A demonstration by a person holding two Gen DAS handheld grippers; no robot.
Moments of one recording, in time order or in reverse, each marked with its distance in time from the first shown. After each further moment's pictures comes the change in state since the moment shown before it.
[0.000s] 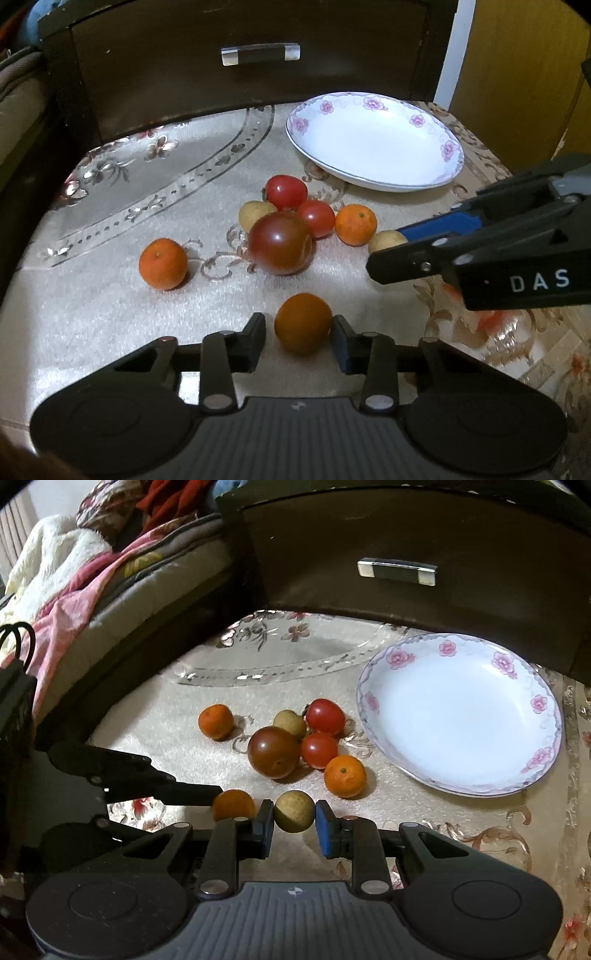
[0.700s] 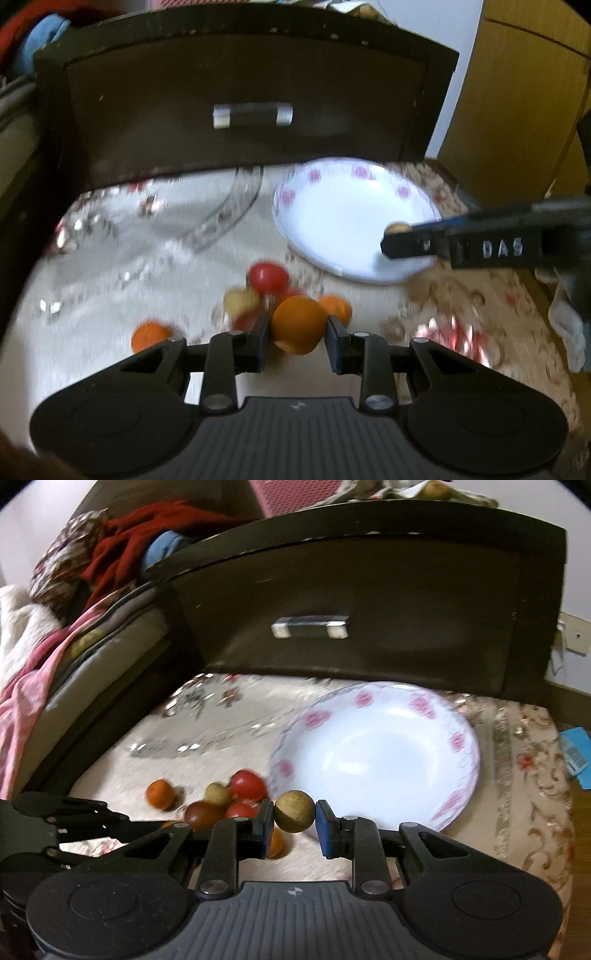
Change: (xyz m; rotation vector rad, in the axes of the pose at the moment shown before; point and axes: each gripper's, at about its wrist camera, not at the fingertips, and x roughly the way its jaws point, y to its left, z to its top) left arm -0.016 -0.004 0.050 -0.042 -0.112 -0.058; right arm -0.026 -0.050 0.026 0.119 -0.134 -0.100
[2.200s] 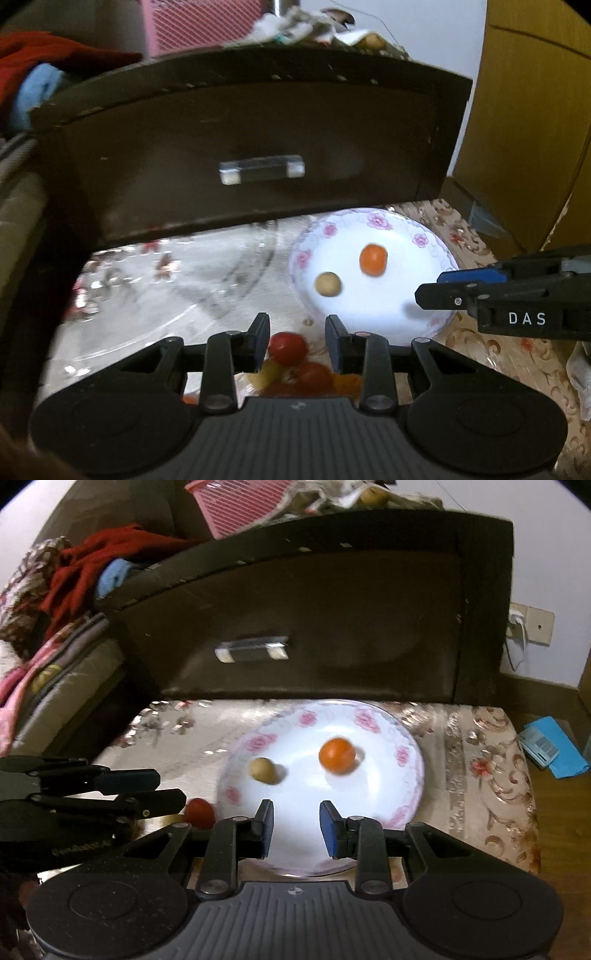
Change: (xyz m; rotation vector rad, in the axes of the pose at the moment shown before) left arm -0.011 -0.004 0.040 0.034 -0.046 0.079; right arm -0.009 -0.021 0.007 0.069 -0.038 -0.078
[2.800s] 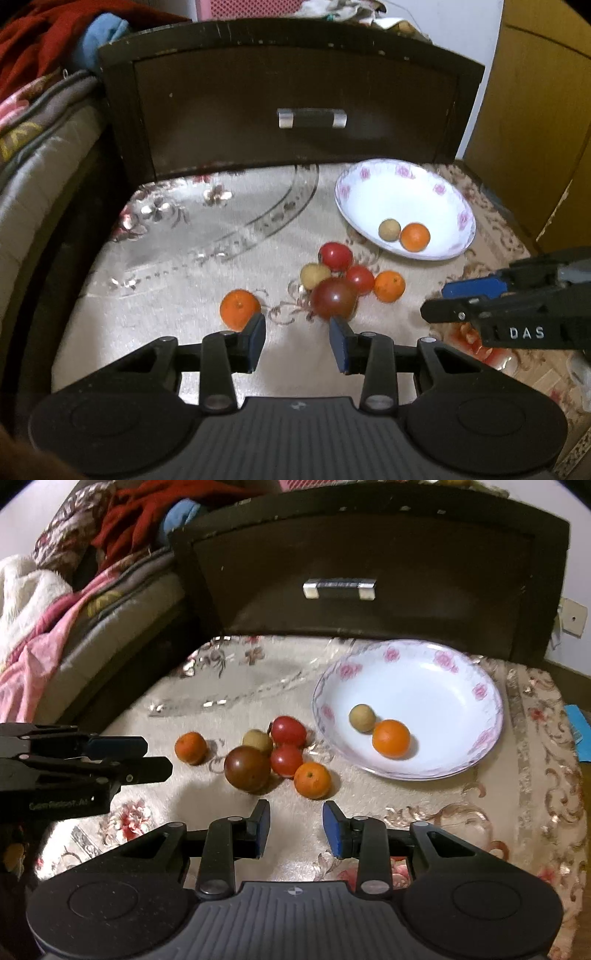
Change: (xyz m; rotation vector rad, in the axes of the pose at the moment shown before) left arm -0.031 0.037 -0.062 -0.055 0.066 0.003; right arm -0.001 0.070 -0.047 -0.078 0.121 0.045
